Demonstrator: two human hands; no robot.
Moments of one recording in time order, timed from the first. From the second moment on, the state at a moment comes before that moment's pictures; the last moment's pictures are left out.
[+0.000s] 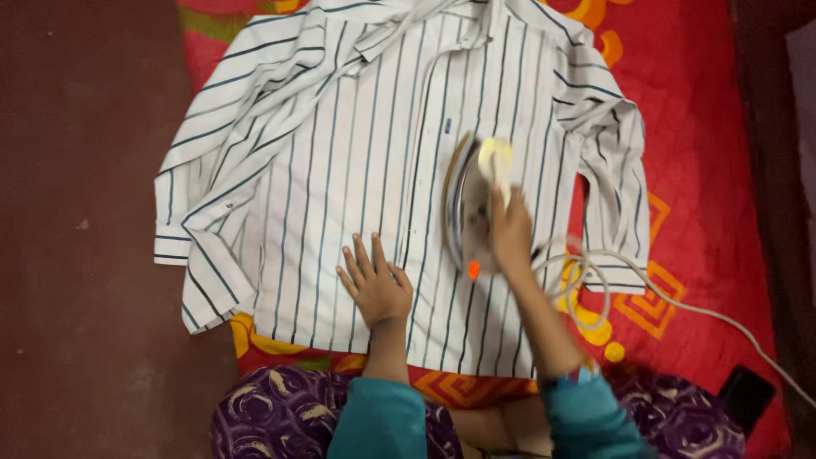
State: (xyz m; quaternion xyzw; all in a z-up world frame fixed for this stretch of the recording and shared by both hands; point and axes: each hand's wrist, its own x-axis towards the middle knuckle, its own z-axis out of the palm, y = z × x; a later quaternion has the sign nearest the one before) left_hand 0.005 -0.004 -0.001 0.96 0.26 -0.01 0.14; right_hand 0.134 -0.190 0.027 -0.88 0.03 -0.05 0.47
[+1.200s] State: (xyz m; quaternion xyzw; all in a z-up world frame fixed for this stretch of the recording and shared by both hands) left_hand 0.003 -0.007 -0.001 0.96 0.25 0.02 0.11; right_hand 0.167 -0.271 0.032 -0.87 0.08 -0.10 0.48
